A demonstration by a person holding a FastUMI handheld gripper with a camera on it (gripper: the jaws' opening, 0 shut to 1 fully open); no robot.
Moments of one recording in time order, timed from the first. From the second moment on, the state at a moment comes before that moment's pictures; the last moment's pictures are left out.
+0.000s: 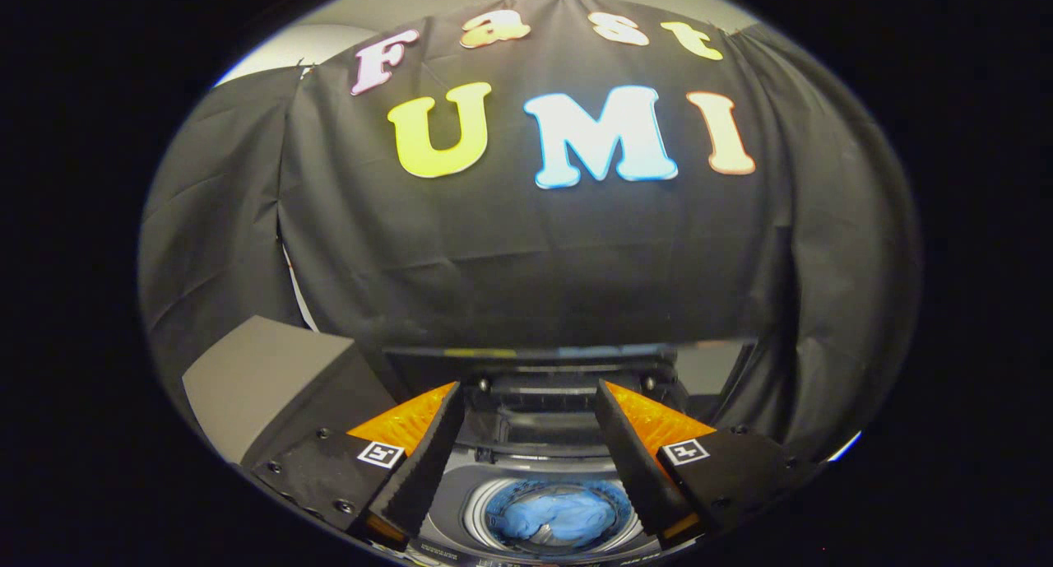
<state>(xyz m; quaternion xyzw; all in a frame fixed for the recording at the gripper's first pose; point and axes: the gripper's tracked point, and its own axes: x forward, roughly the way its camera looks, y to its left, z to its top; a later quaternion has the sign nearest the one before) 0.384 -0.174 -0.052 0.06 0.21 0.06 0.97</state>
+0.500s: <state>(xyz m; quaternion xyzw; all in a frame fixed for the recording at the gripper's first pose) 0.486 -0.178 -0.082 0.05 0.27 0.03 0.96</state>
